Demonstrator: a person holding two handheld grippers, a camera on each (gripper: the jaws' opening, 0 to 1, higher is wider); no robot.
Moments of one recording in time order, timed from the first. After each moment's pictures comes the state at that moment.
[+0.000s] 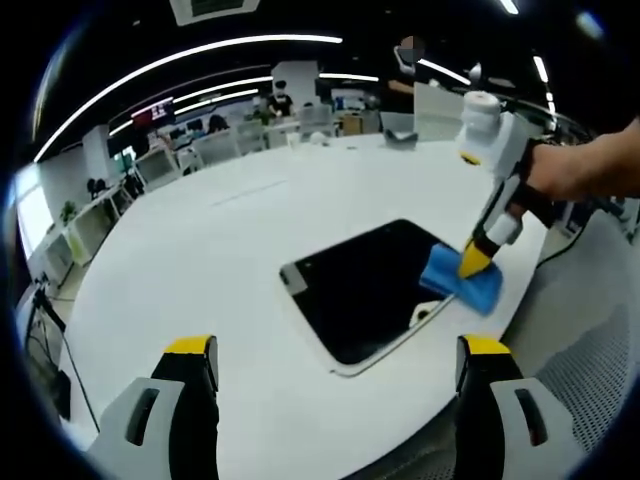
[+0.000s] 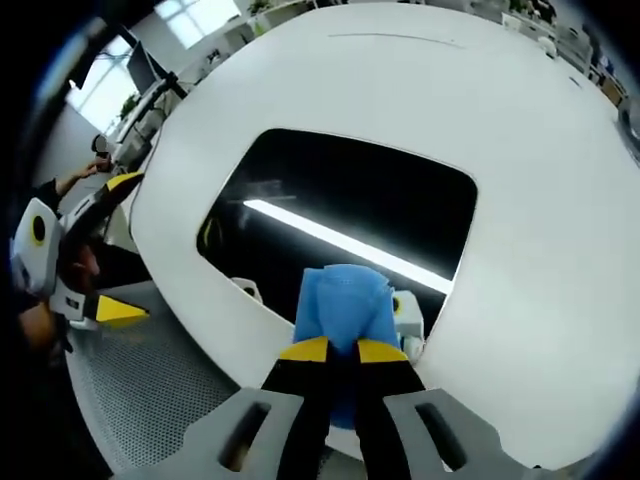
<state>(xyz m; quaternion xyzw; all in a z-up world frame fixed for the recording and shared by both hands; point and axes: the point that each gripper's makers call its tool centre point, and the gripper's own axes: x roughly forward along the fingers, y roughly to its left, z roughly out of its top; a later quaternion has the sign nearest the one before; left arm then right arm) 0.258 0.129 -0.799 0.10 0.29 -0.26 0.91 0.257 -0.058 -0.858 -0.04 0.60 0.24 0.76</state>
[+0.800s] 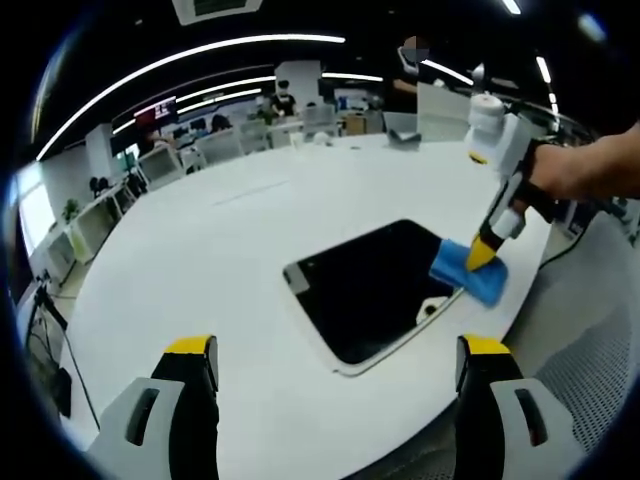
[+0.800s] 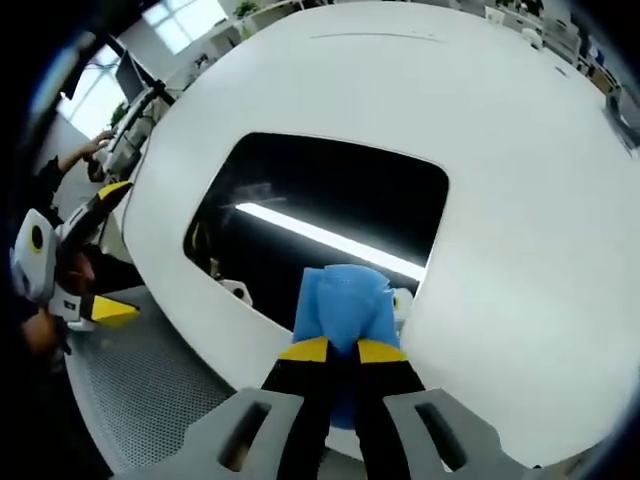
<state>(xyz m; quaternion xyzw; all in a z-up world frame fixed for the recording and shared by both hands) 0.257 0.130 -0.796 0.10 0.29 -0.25 0.92 0.263 -0.076 -0.860 -0.03 0.60 0.22 0.77</state>
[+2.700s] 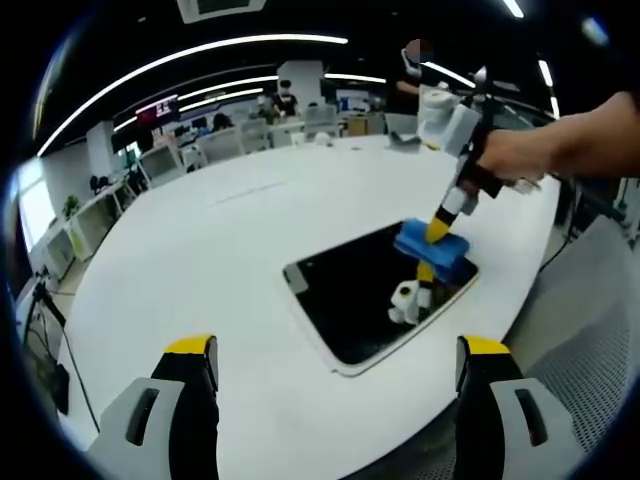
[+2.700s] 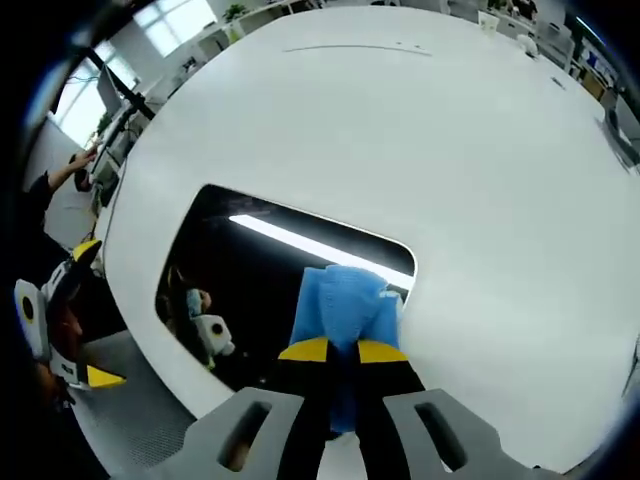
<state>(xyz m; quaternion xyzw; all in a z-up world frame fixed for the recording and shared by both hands) 0.258 0.132 -0.799 0.10 0.29 -0.25 0.92 0.338 -0.078 -0.858 -0.05 0.60 0.20 0.78</state>
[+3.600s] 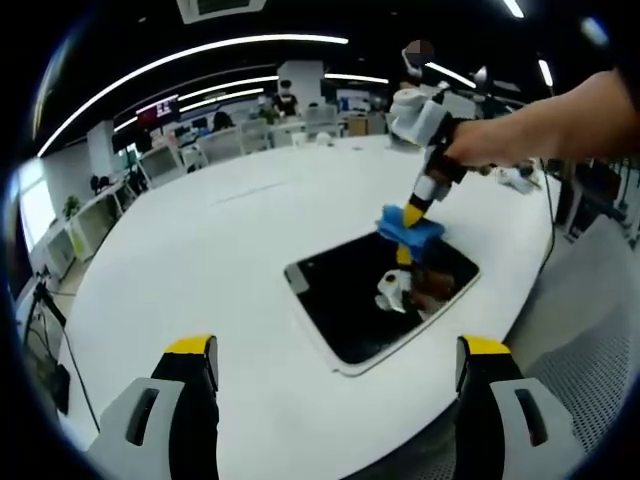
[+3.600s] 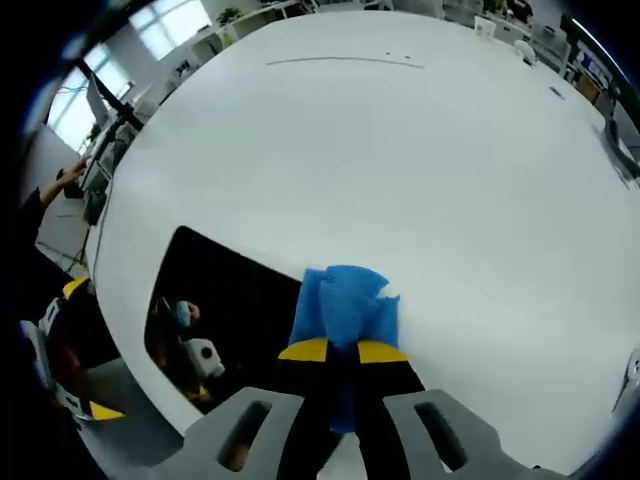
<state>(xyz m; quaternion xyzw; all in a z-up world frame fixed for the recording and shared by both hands) 0.259 0.134 -0.798 0.10 0.29 -0.25 0.92 0.384 -0.078 -0.856 -0.05 0.59 0.18 0.78</state>
